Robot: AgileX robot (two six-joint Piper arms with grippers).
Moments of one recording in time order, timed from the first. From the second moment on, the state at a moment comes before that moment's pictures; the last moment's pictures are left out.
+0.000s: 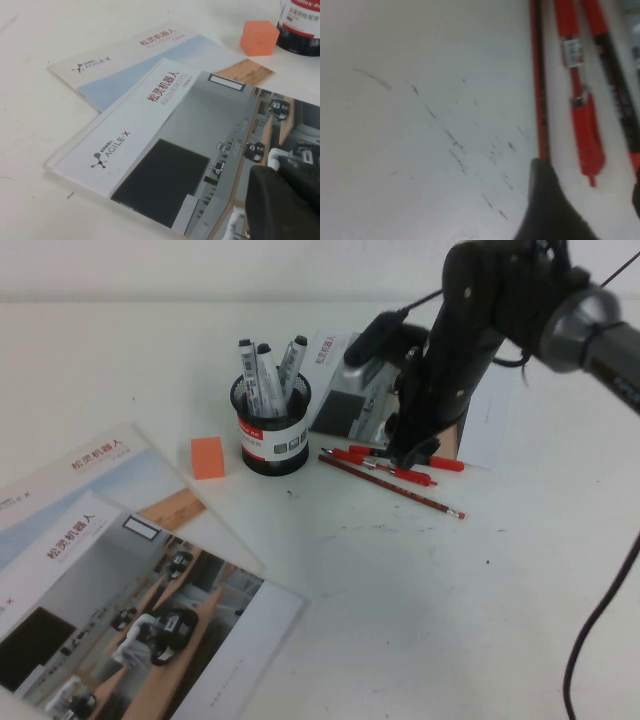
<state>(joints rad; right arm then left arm) 0.44 2.20 -2.06 0.07 1.23 -0.56 -0.14 -0.01 0.01 0.00 0.39 -0.03</state>
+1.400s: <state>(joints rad) 0.46 2.35 -2.07 0.06 1.23 -0.59 -0.14 -0.01 0.01 0.00 0.39 -0.03</state>
